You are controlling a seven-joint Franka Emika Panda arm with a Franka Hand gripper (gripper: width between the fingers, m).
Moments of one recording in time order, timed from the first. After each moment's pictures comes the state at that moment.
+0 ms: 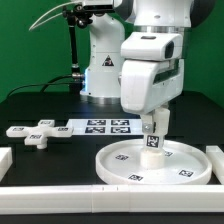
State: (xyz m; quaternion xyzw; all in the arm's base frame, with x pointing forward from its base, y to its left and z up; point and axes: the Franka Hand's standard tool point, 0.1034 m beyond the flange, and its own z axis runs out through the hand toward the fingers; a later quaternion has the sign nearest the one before) arm 0.555 0.049 0.070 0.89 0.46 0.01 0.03
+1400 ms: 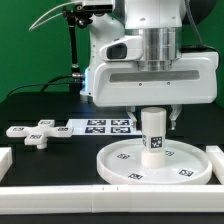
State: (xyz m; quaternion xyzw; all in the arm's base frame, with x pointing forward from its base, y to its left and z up) arm 0.552 0.046 0.068 1.00 -0.08 0.01 -0.02
